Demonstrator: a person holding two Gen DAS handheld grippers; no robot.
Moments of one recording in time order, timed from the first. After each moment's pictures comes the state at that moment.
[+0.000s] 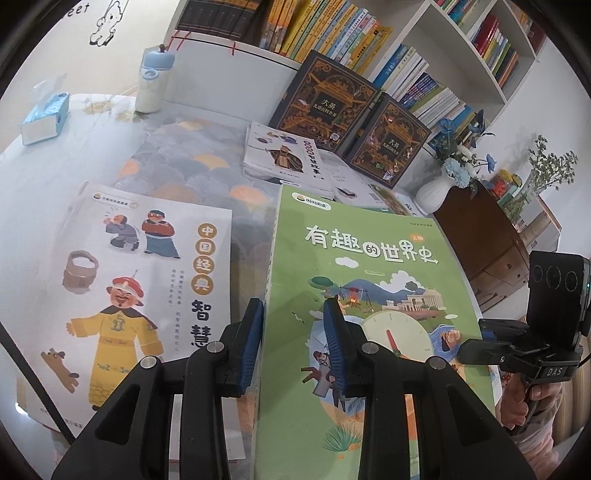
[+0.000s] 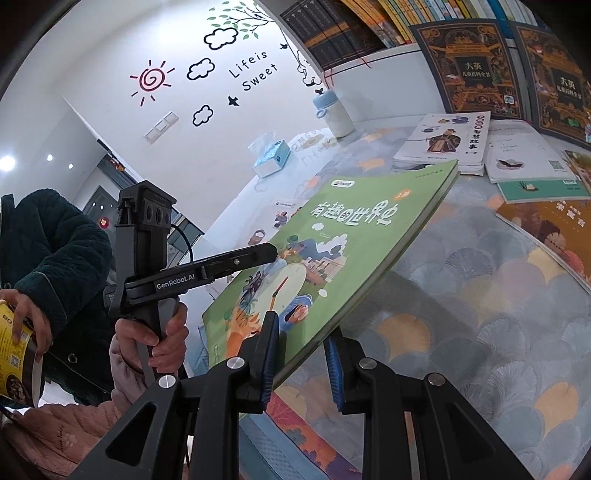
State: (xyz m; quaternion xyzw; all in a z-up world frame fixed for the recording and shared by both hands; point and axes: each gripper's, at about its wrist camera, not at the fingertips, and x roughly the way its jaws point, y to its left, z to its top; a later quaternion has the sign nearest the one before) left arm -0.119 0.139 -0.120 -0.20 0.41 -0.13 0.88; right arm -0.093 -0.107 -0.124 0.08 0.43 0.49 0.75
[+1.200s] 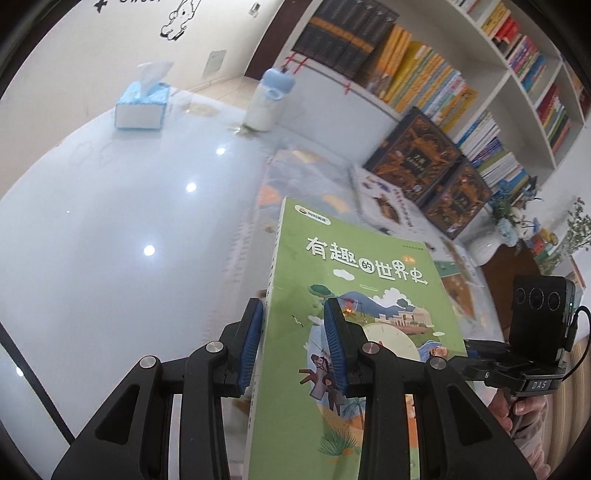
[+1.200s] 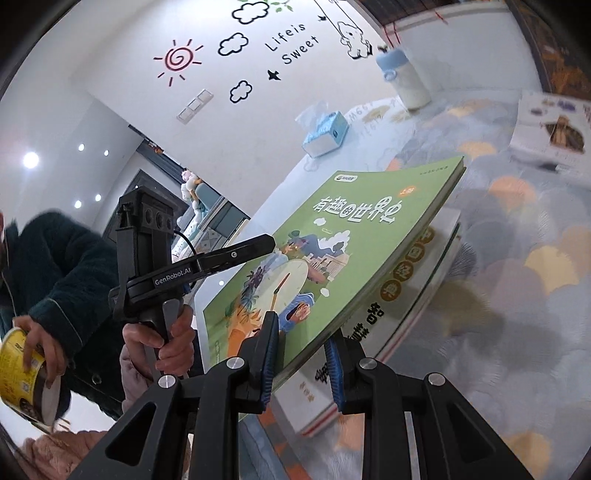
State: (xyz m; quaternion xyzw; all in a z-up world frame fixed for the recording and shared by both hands) left arm -0.127 0.286 -0.138 -0.25 0.39 -0.02 0.88; right arm -0.056 0.054 -0.159 0.10 0.45 0.57 0.67
